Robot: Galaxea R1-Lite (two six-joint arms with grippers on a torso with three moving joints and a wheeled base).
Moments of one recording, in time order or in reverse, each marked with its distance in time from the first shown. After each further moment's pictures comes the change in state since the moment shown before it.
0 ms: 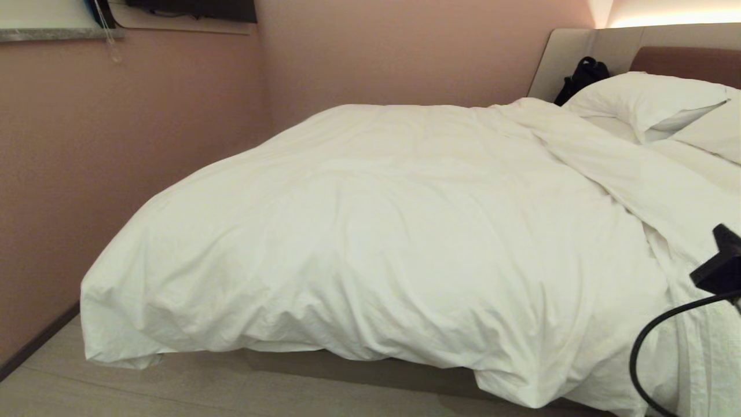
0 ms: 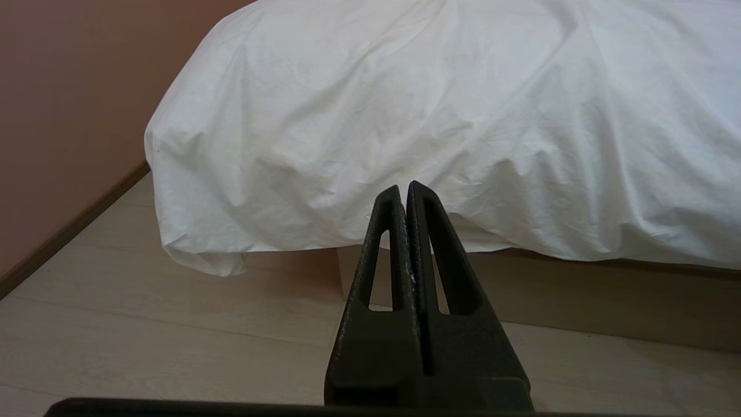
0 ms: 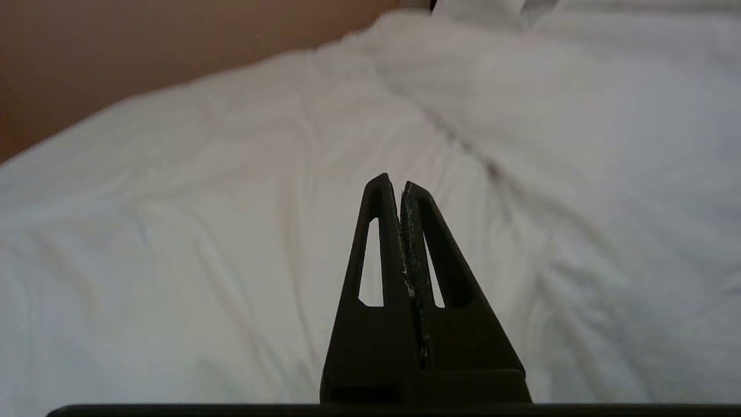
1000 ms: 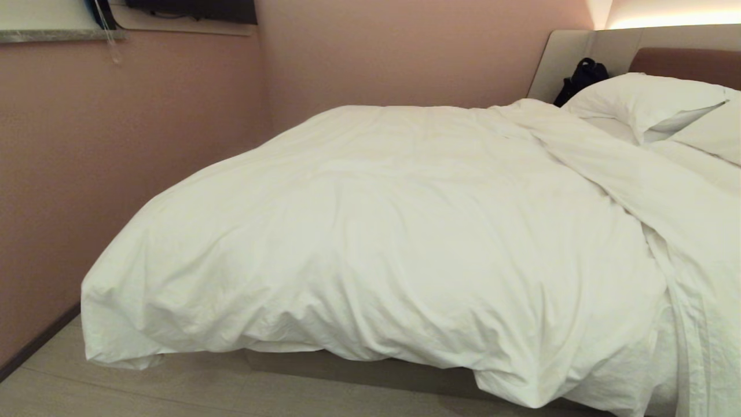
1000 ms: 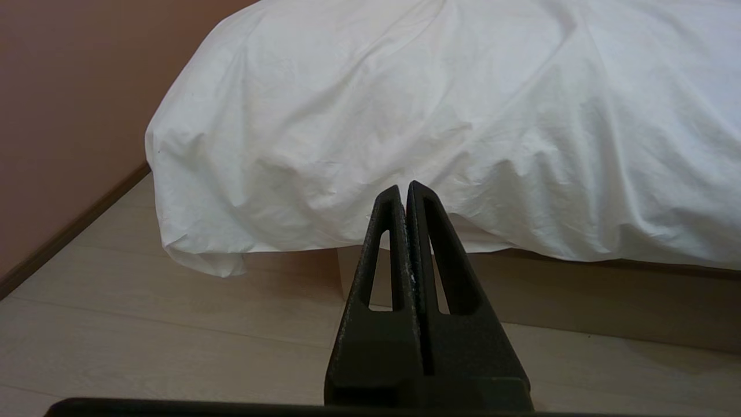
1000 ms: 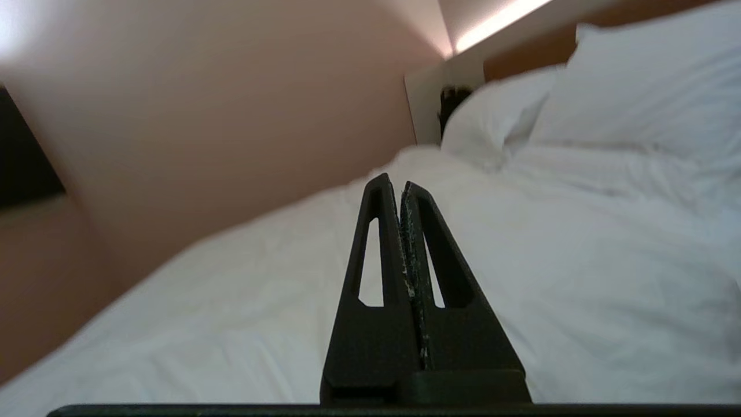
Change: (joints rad) left arm 0.000 0.000 0.000 0.000 0.000 0.000; right arm -0.027 -0.836 -0.339 0.923 0.025 0.016
